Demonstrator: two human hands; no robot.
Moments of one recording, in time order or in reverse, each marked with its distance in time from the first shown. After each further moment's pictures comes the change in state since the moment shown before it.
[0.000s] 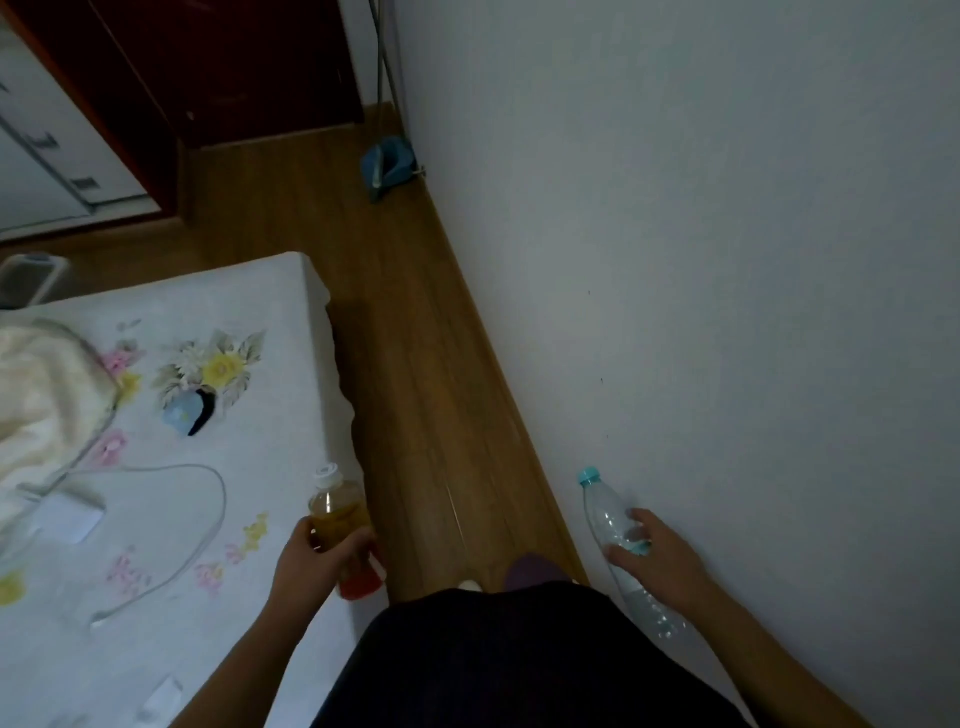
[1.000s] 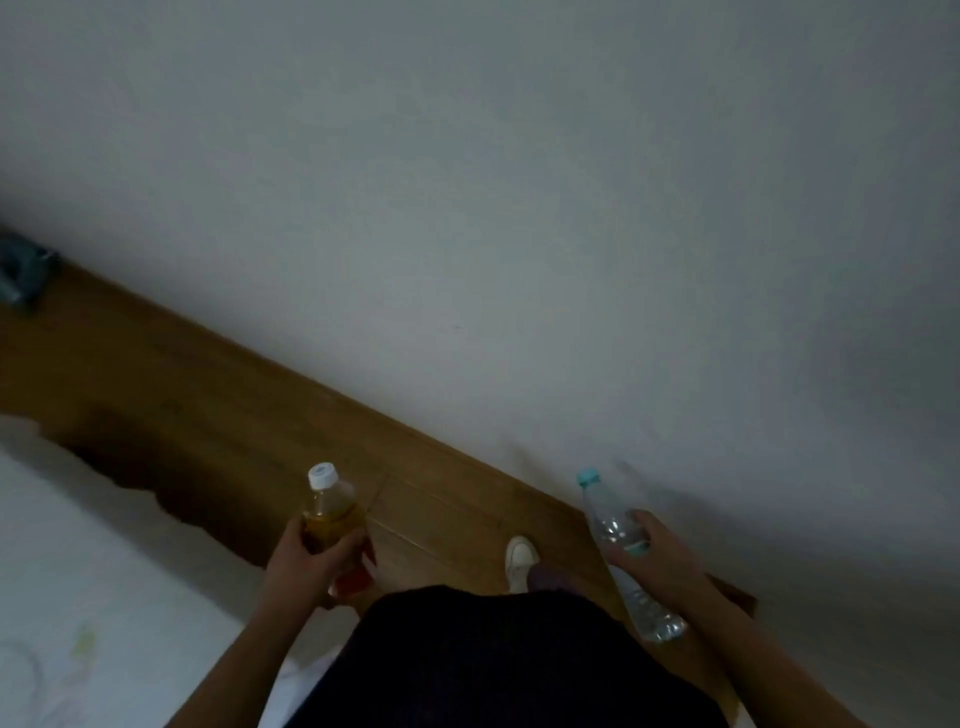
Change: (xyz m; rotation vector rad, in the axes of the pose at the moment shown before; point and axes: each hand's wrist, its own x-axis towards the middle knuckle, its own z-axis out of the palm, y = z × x) left_hand -0.244 -0.093 0.147 0.477 -0.515 0.291; right_hand -0.373 0.349 0.088 0.450 0.398 0.430
